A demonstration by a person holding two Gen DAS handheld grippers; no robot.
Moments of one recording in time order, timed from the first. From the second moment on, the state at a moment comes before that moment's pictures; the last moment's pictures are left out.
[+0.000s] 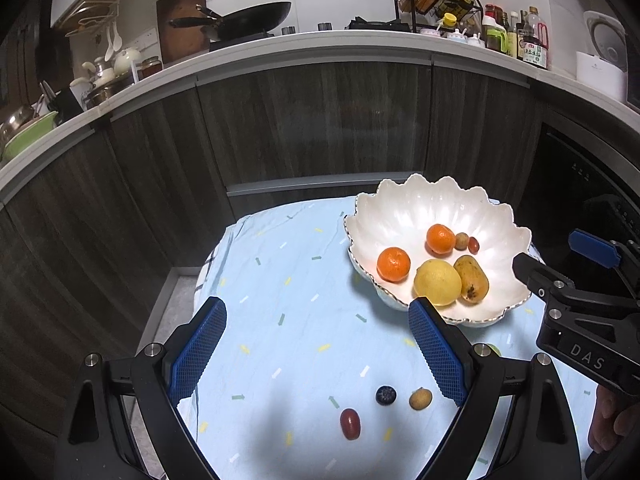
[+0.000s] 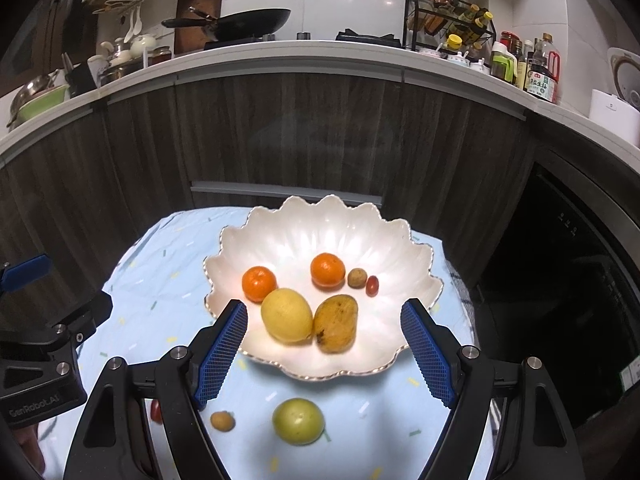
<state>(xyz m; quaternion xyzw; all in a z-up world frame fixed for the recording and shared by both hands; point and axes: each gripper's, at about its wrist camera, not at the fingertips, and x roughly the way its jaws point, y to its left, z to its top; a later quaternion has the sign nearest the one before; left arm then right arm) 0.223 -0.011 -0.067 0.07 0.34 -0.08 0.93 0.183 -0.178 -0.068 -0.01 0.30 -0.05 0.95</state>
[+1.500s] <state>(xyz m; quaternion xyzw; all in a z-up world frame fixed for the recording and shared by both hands) 0.181 0.001 -0.173 0.10 0.41 -0.14 0.90 0.161 -0.126 -0.150 -0.07 0.36 0.07 0.93</state>
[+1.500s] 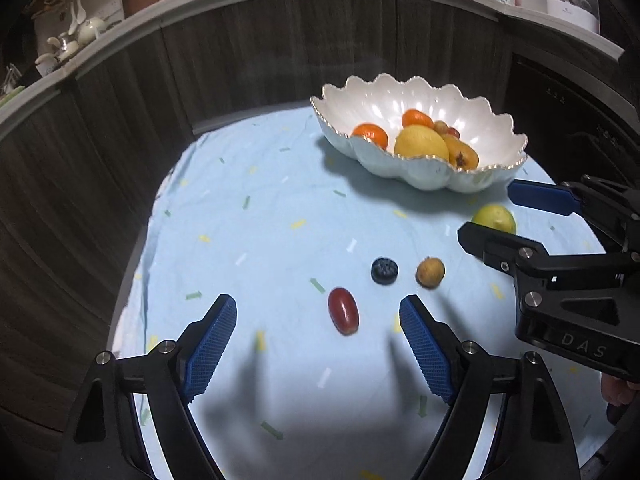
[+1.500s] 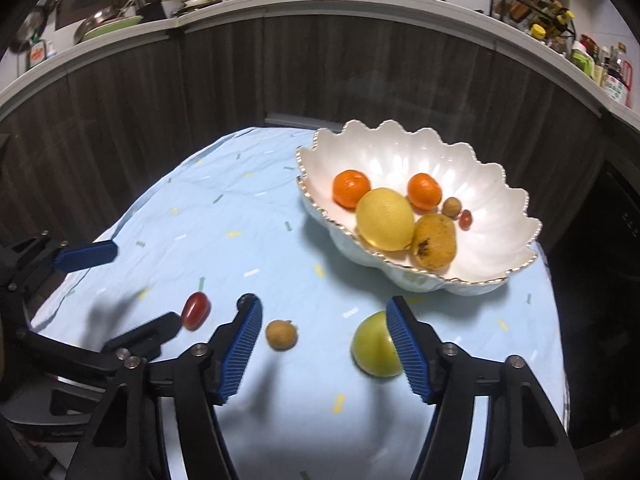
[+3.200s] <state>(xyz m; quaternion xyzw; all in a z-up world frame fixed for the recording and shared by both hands) 0.201 -0.010 -0.211 0.10 0.43 -0.15 0.88 0.180 -0.117 -0.195 -0.08 0.40 0.16 0.90</state>
